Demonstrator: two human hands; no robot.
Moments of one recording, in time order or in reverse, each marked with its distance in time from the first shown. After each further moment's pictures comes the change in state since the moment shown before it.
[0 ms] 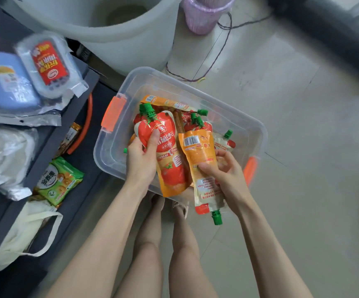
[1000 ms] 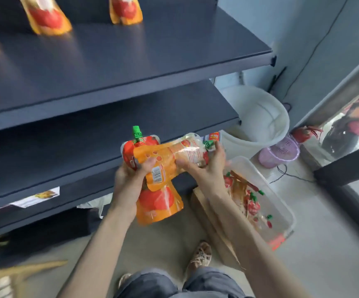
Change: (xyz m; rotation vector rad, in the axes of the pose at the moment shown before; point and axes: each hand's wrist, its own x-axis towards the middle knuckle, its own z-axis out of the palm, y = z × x) left_hand -0.380 0.085 -0.296 -0.628 0.407 0.347; right_hand -0.326 -0.080 0.267 -0.571 -0.360 -0.690
